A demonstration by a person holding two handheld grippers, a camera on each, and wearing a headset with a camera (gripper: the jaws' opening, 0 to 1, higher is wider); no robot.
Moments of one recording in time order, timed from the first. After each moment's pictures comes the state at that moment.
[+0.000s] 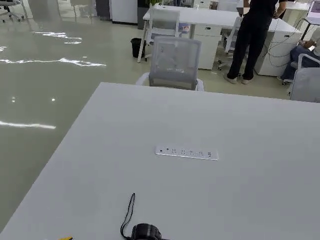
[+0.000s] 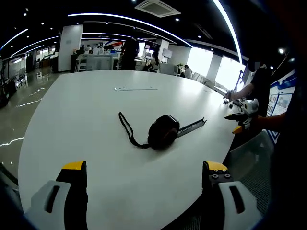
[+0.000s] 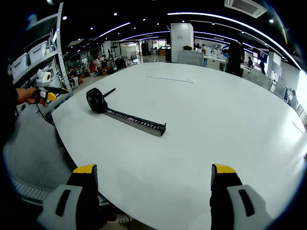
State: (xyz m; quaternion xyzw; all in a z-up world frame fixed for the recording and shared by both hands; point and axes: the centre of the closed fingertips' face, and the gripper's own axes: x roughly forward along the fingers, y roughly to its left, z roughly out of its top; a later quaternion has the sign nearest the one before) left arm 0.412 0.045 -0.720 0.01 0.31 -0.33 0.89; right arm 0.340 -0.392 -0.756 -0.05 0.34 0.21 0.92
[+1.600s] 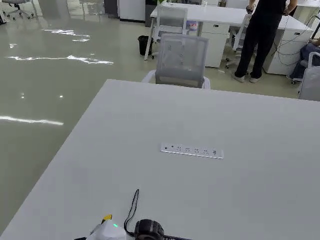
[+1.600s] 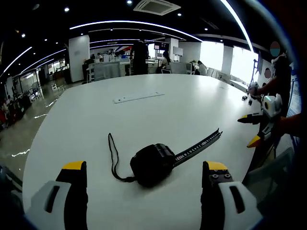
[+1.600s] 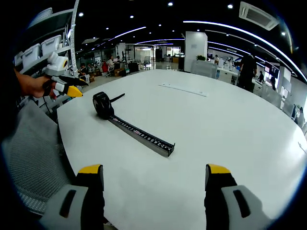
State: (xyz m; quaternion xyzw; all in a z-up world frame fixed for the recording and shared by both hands) left arm 0.456 -0.057 -0.716 0.06 0.29 -0.25 0.92; right arm 0.374 -0.367 -0.749 -0.09 0.30 0.26 0.91
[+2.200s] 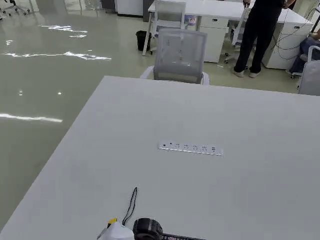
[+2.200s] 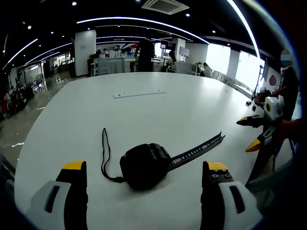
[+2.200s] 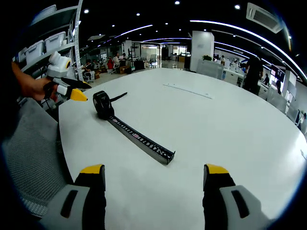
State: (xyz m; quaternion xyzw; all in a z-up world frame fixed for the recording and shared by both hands) left arm 0.462 -0.073 -0.729 0.04 0.30 -0.22 0.93; right arm 0.397 -0.361 -0.750 -0.10 0.30 0.29 0.90
